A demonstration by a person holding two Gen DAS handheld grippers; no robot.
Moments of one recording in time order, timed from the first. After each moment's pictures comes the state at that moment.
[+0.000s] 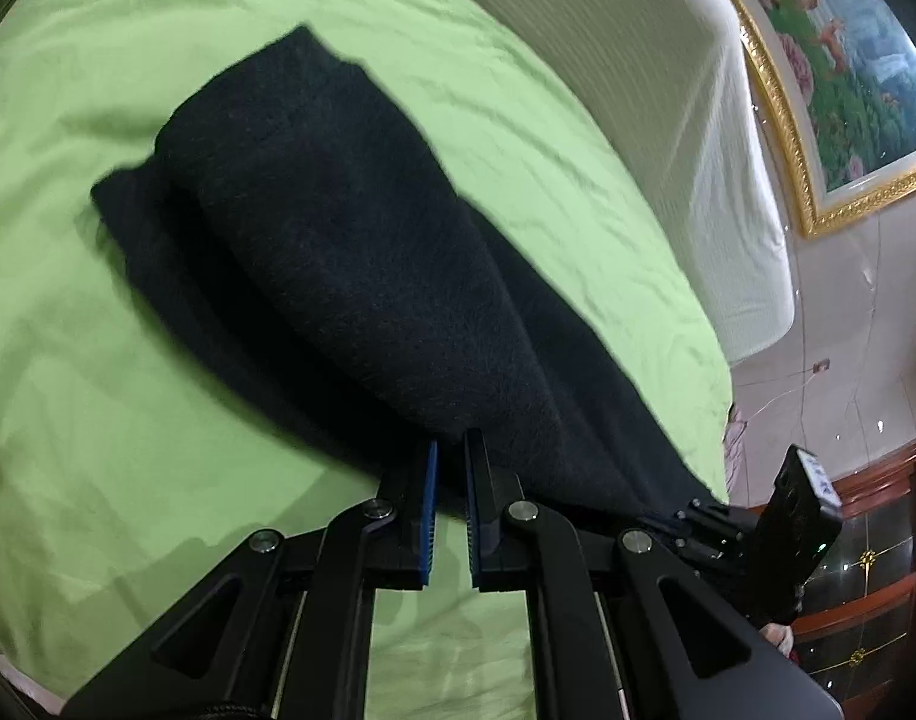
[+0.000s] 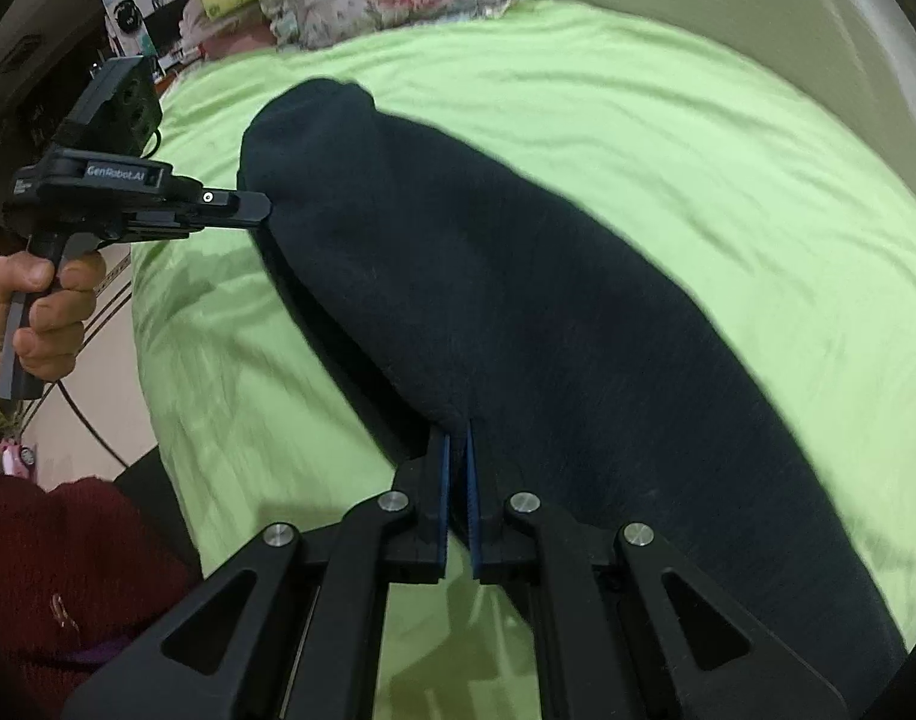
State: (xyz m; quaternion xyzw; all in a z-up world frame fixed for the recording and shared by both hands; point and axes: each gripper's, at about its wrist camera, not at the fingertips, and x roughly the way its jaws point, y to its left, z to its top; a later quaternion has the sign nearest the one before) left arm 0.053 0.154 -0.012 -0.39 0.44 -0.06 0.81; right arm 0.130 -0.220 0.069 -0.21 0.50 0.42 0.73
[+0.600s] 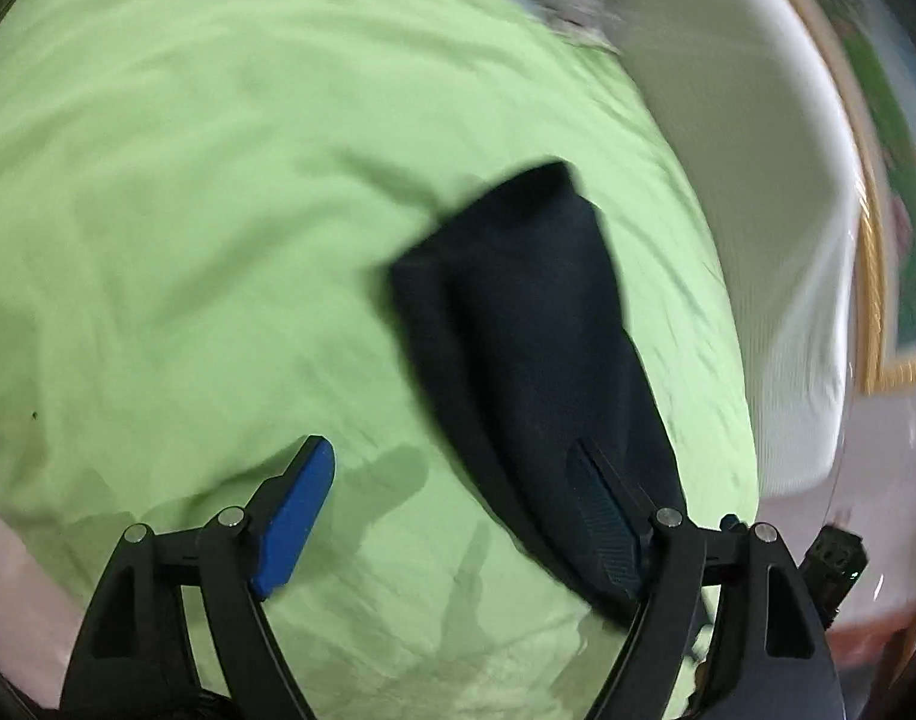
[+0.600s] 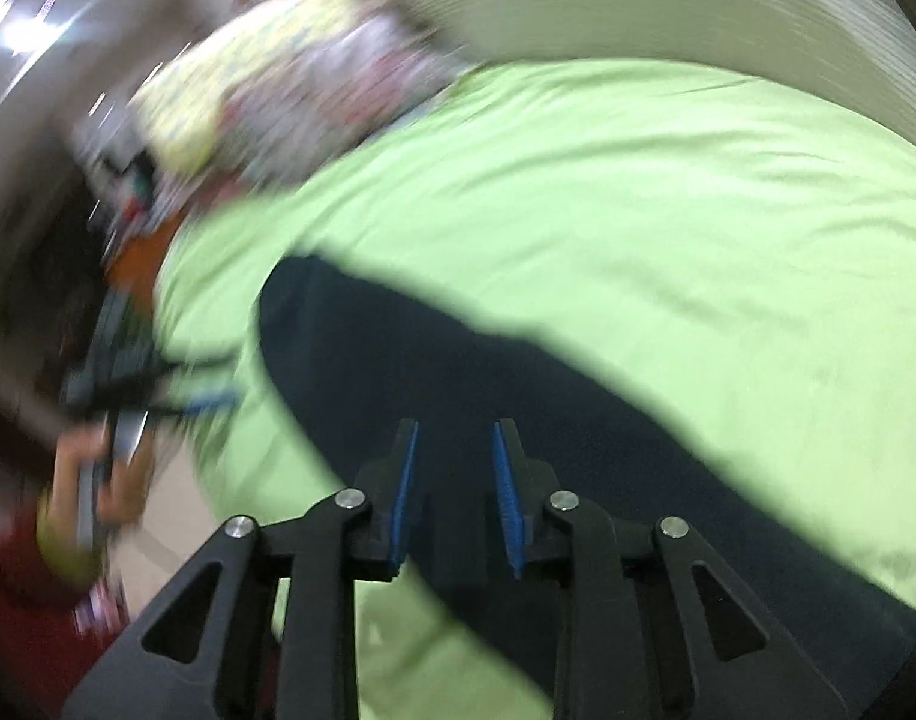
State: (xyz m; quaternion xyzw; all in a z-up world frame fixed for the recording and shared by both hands) left arm 0.022 0.234 -0.014 -0.49 0.43 0.10 0.75; right arm 0.232 -0.240 0.112 0.00 0.50 0.38 0.78
